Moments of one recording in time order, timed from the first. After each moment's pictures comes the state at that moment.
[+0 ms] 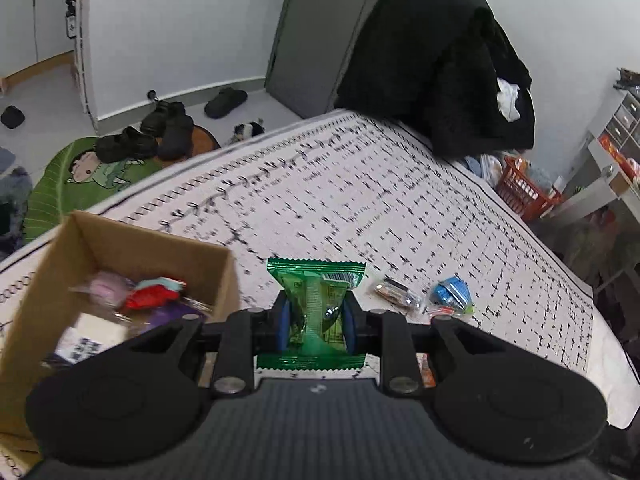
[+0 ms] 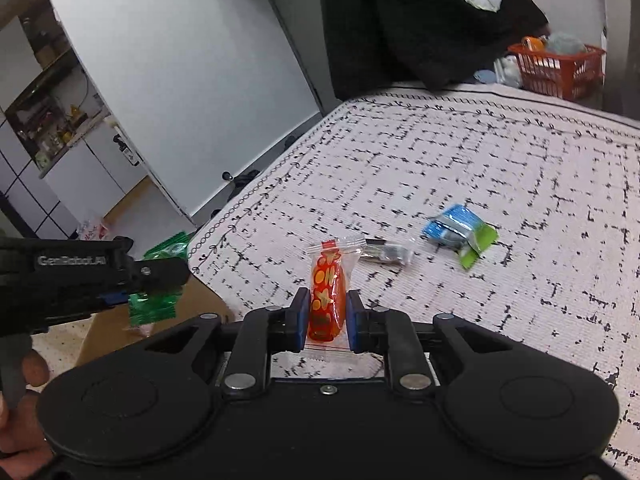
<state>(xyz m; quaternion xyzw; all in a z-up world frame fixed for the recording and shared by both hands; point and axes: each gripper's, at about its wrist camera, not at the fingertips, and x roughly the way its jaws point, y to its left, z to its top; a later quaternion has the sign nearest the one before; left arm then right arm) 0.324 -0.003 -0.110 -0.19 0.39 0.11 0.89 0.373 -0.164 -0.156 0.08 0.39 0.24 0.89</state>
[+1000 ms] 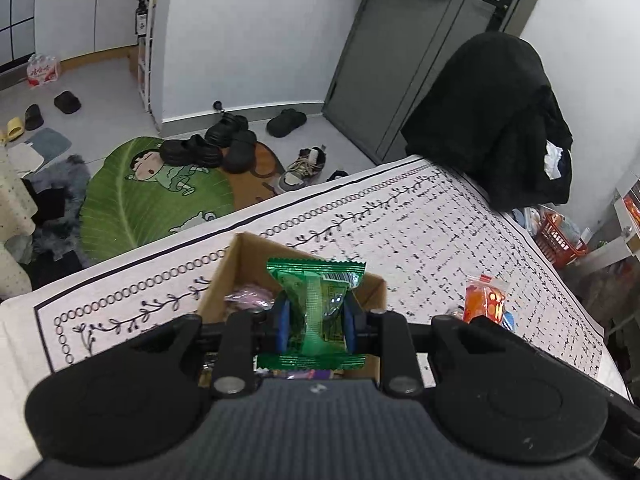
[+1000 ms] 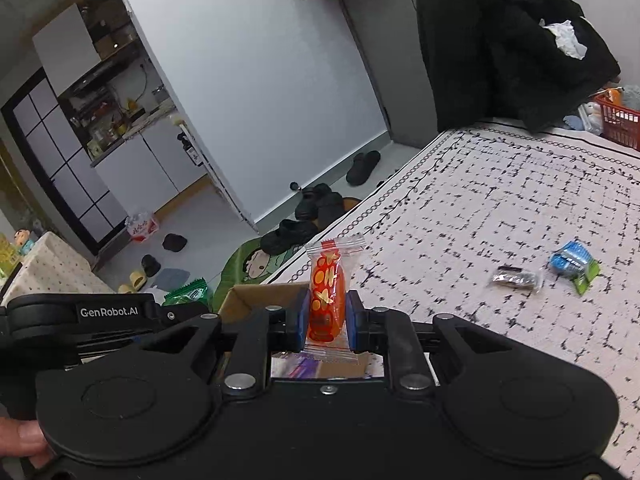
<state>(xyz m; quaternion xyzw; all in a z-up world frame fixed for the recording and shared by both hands) 0.240 0.096 -0.073 -0.23 0.36 0.17 0.89 0.321 -0.068 -0.106 0.07 0.35 0.31 0.88</state>
